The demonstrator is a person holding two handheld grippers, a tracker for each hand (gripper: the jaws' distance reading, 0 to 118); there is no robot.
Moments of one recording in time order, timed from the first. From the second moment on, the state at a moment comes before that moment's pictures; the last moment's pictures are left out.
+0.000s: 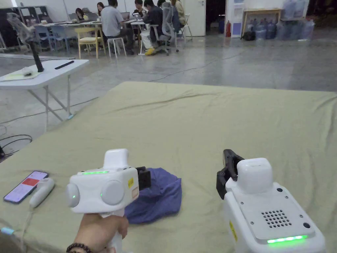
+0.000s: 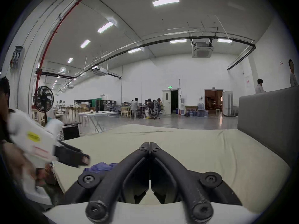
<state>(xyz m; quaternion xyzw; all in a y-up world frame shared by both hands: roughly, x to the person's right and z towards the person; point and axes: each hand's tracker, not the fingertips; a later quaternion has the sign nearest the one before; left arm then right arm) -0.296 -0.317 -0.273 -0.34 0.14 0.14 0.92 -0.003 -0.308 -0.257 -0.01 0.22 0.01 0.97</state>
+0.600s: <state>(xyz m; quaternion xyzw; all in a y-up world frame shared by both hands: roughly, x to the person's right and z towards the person) -0.352 -0.441 -0.381 -0.50 0.15 0.09 0.85 -0.003 -0.335 -0.289 -0.06 0.22 0.04 0.97</state>
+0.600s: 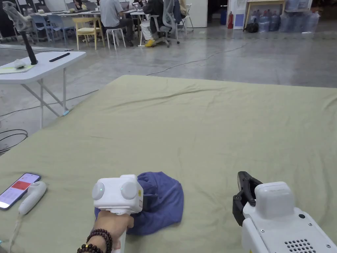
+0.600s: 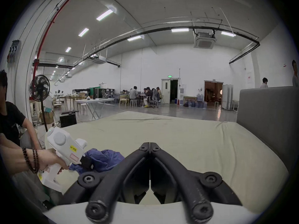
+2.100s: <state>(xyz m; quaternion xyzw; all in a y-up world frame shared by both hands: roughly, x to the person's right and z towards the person) -0.078 -0.362 -0.269 -0.21 -0.02 0.04 0.98 0.181 -0.331 -0.249 -0.08 0.01 0.05 1.00</state>
